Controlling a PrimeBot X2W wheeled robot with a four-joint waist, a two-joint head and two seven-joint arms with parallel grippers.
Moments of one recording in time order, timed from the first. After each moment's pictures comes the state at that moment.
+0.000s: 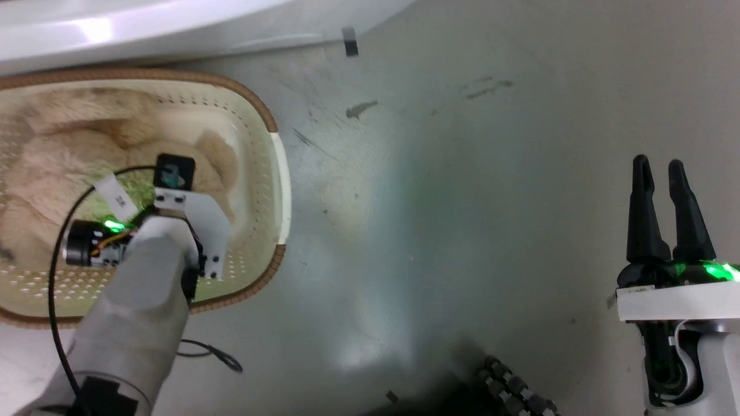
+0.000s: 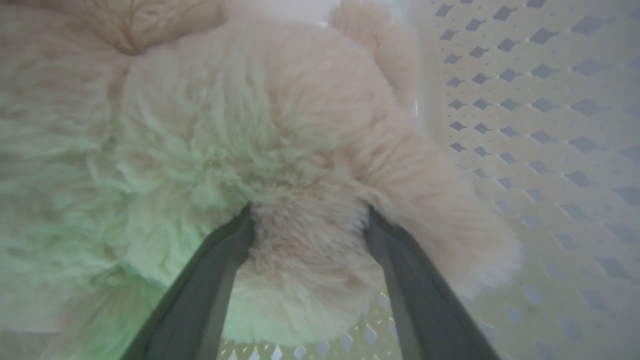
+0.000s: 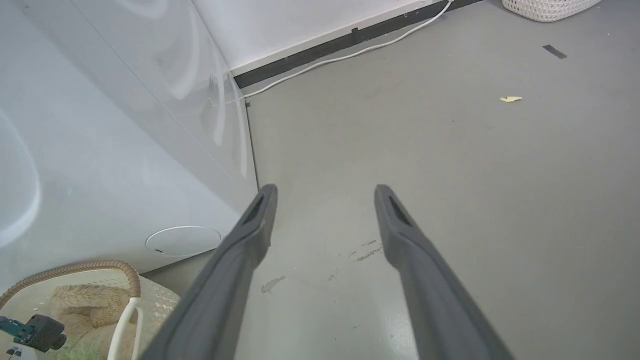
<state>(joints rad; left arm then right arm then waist) -0.90 0.24 -0.47 1.19 -0.28 0.15 0.13 -0.24 -0.08 -0.05 0.02 0.56 0.13 -0.24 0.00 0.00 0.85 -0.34</state>
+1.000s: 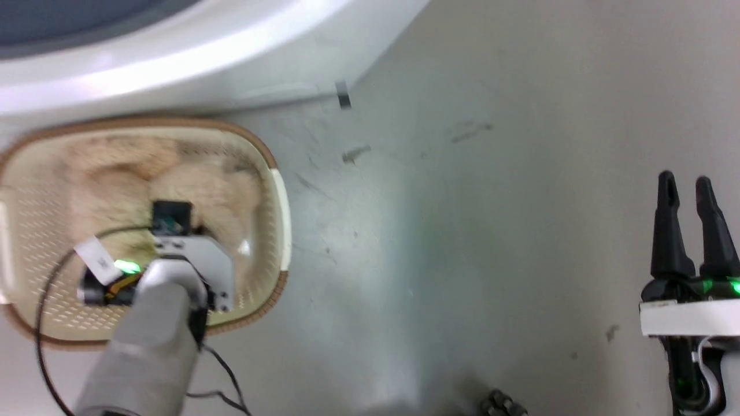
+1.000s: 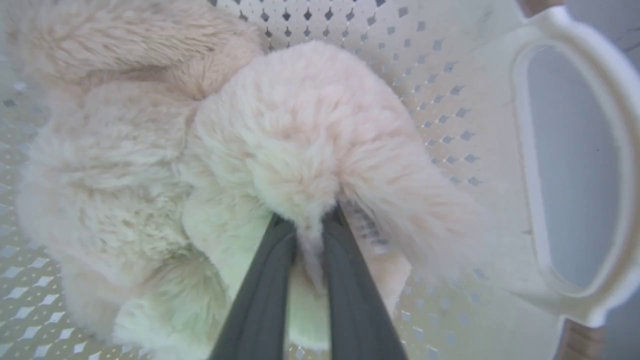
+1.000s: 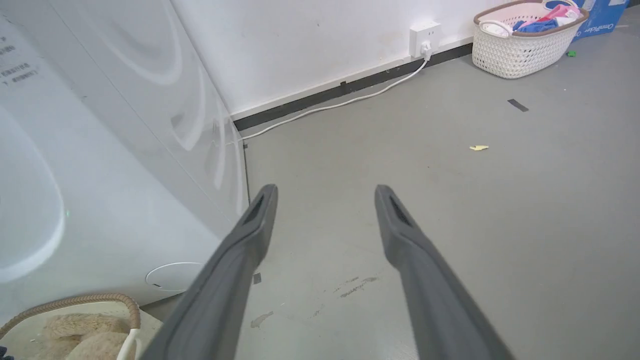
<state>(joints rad) -0.83 0.23 -0.46 1.24 -0.41 0.10 -0.17 -0.20 -0.12 -0.08 0.03 0.56 0.13 -0.26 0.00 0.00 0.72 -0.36</state>
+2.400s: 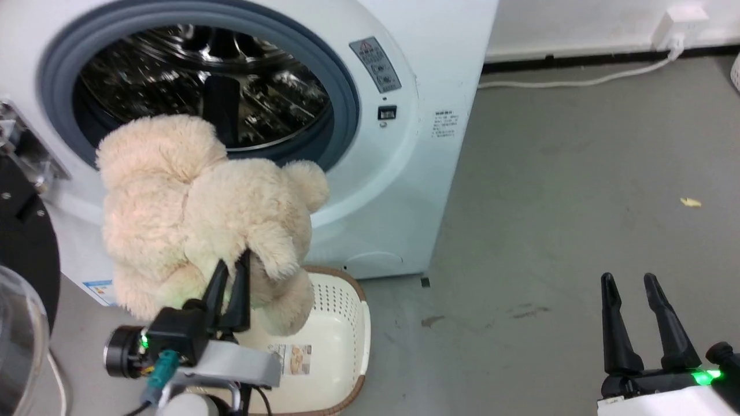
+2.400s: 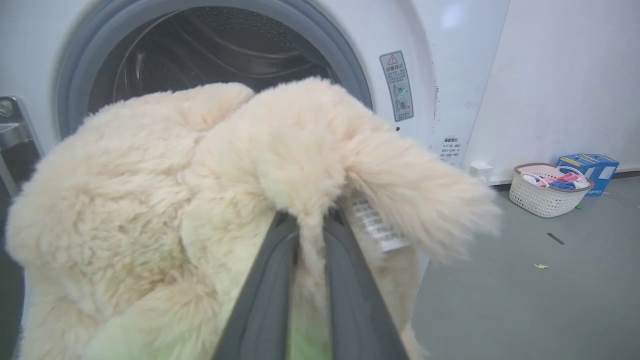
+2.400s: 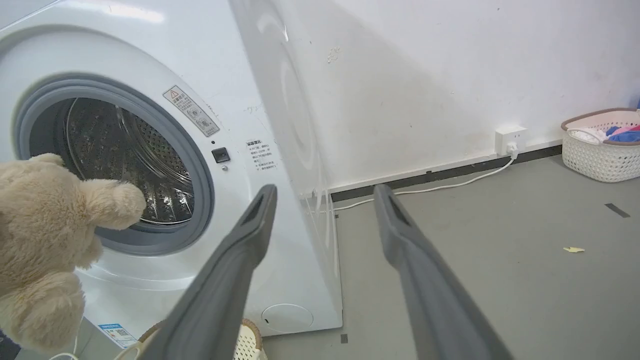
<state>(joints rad) -0.10 0.13 -0.16 0.04 -0.15 0.07 -0.26 0.07 -0.07 -0.03 -0.06 0.34 0.13 -0.26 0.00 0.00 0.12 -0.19</state>
